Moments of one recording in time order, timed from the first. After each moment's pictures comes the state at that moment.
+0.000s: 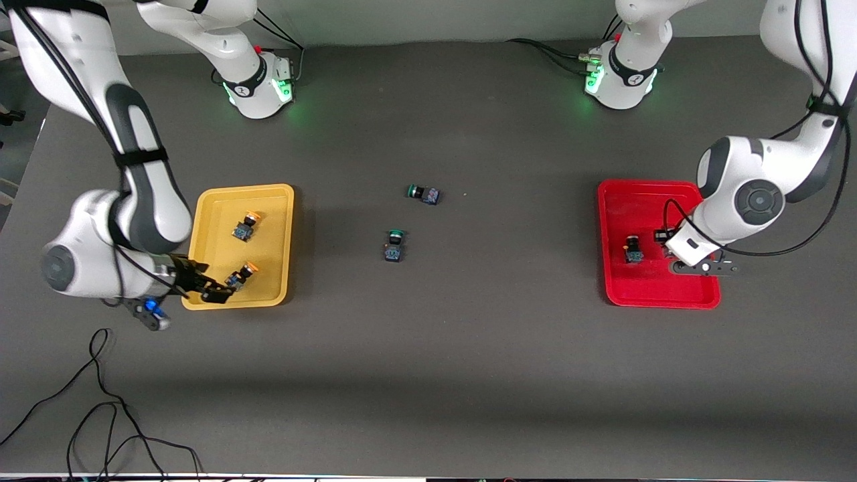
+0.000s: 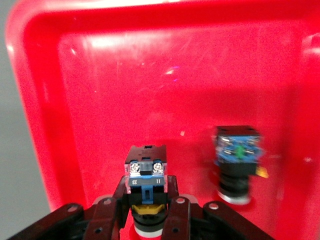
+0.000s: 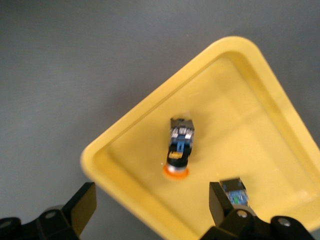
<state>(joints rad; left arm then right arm) 0.43 0.33 -0.38 -2.26 0.34 2.39 -0.14 0.11 0.38 -0.14 -1.81 0.23 2.00 0.51</state>
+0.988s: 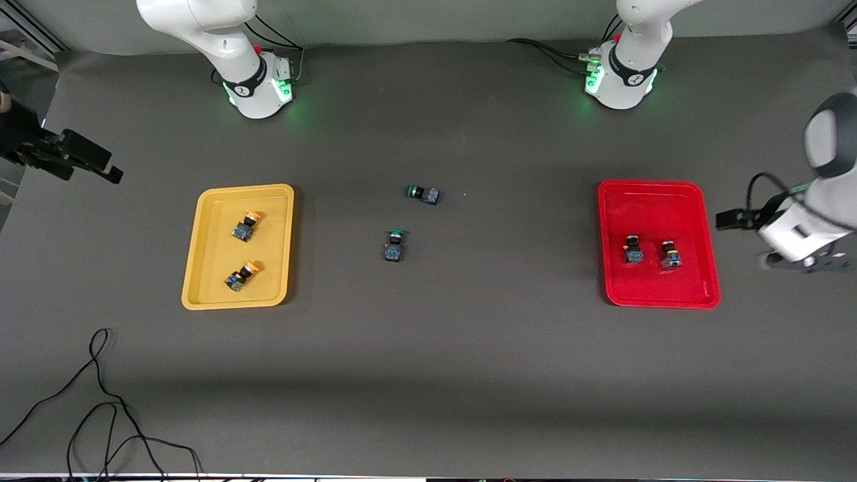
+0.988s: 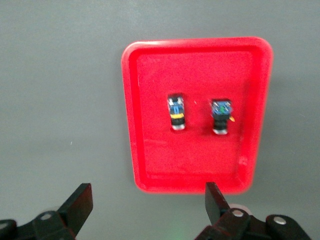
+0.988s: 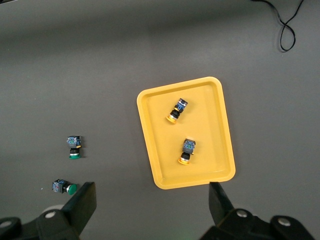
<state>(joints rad) 0.46 0.12 -0.40 -1.80 0.13 1.69 0.09 0.11 -0.10 -0.12 -1.62 0.09 1.55 0.16</state>
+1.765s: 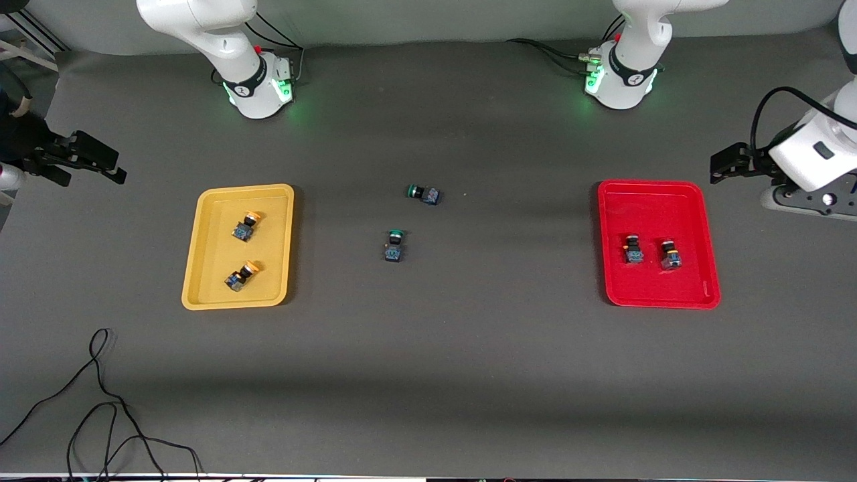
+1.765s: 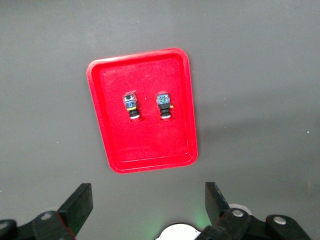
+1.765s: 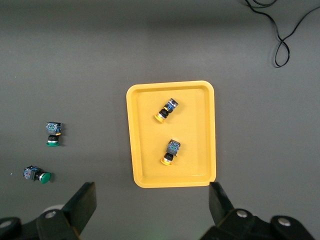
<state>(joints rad) -0.04 0.00 -0.03 -1.65 0.01 1.51 0.12 0.12 -0.08 -0.10 -1.62 0.04 1.55 0.05</state>
